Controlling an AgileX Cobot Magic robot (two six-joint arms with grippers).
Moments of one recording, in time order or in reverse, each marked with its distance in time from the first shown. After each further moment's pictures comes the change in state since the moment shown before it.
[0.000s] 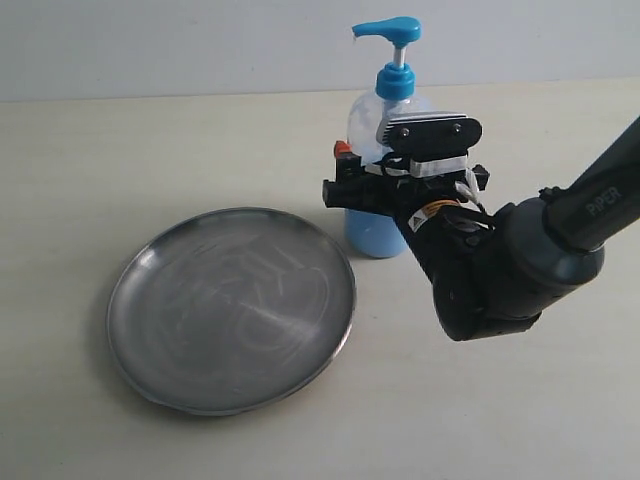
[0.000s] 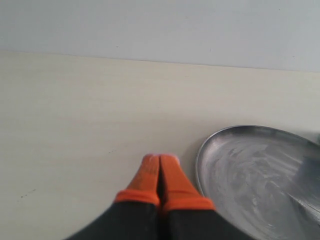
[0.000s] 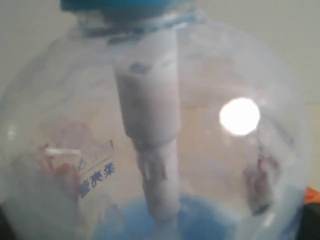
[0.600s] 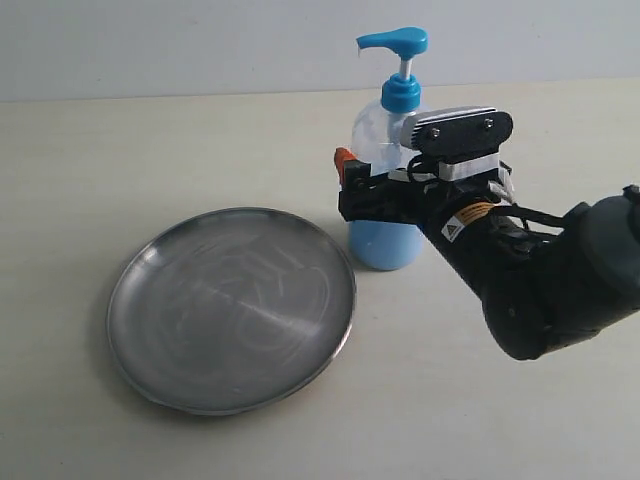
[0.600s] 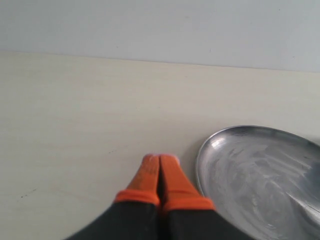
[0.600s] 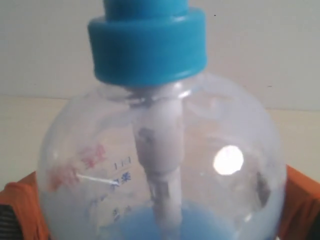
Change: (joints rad) left arm 0.000 0.000 0.000 0.000 -0.002 0.000; right arm -0.029 -0.136 0.144 -0.141 0.016 0.021
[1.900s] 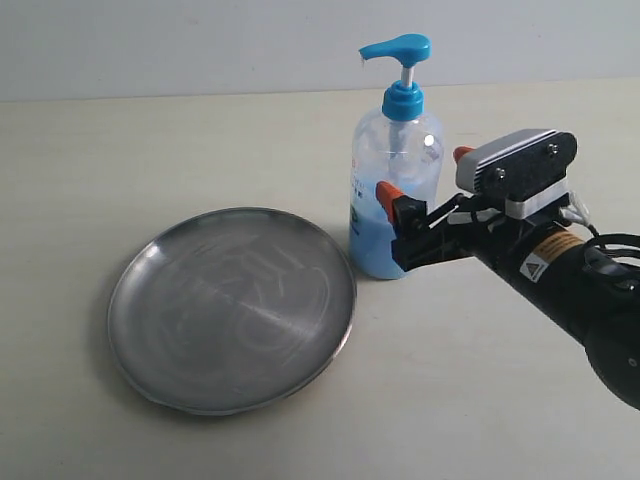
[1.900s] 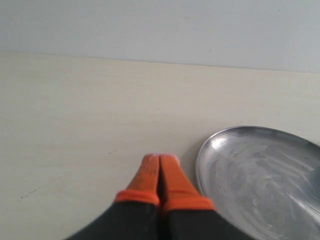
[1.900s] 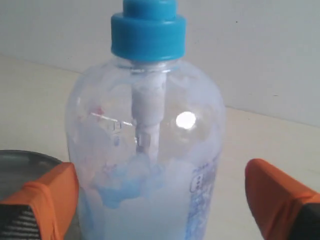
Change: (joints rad) left arm 0.000 0.000 0.000 0.000 0.000 0.000; right arm -0.128 -0.147 0.240 -0.283 -0.073 -0.041
